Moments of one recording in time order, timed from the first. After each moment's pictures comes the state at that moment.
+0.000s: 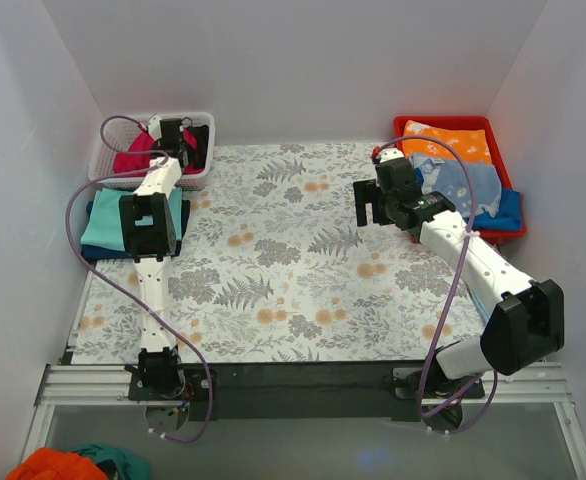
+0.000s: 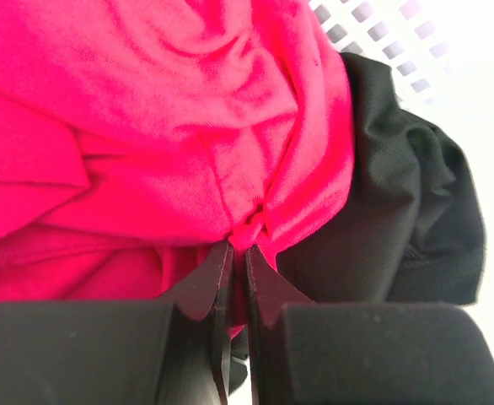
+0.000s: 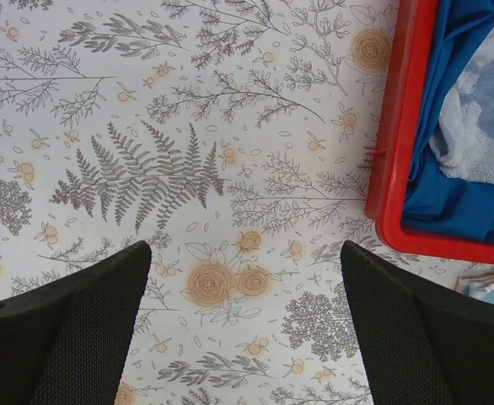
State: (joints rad) left arm 0.03 2.55 2.19 -0.23 -0.21 -0.69; right arm 0.46 1.42 1.21 -0.57 0.24 0.17
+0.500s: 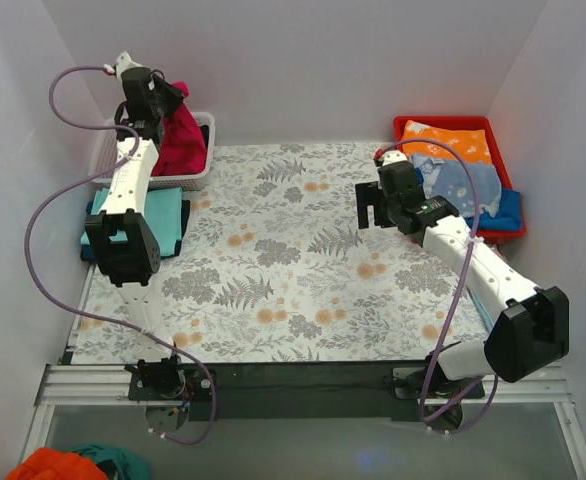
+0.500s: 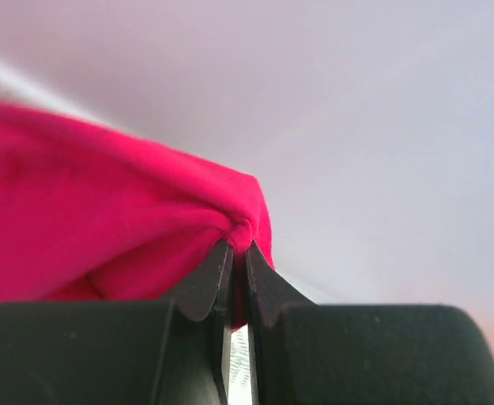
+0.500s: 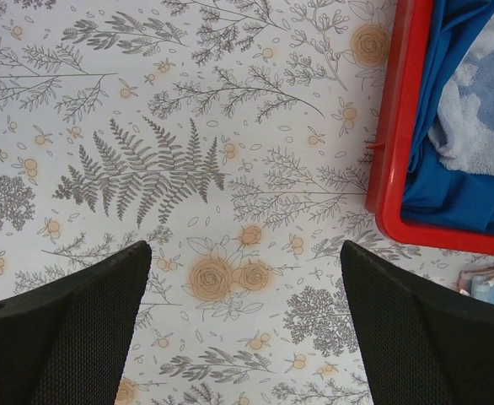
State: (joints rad) left arm 0.03 2.13 2.09 -0.19 -0.03 -0.70; right arm 0.46 1.40 1.19 -0.57 0.24 0.19
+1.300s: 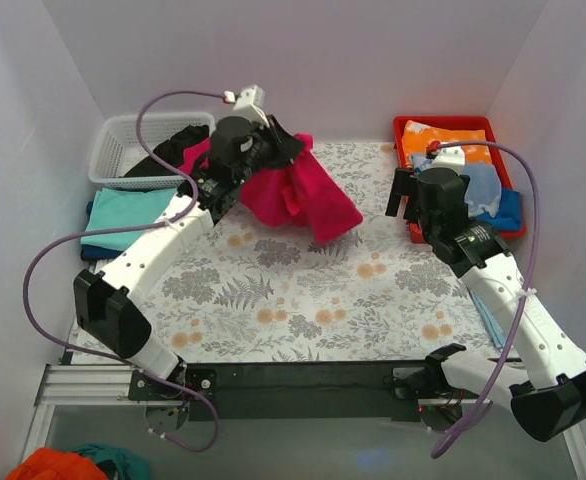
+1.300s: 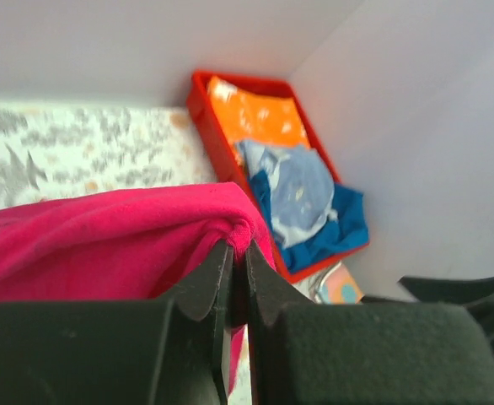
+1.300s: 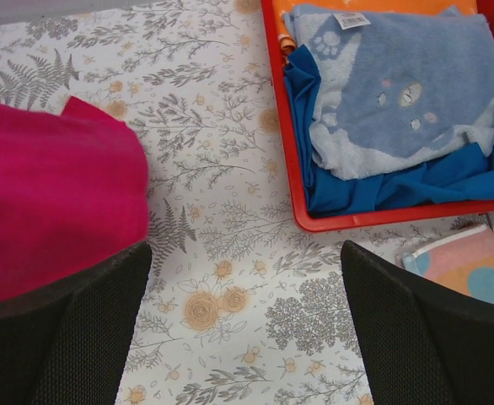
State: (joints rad) left arm -0.55 1.55 1.59 -0.11 0.06 -0.60; right arm 0.47 1.08 1.16 -0.58 0.46 0.29
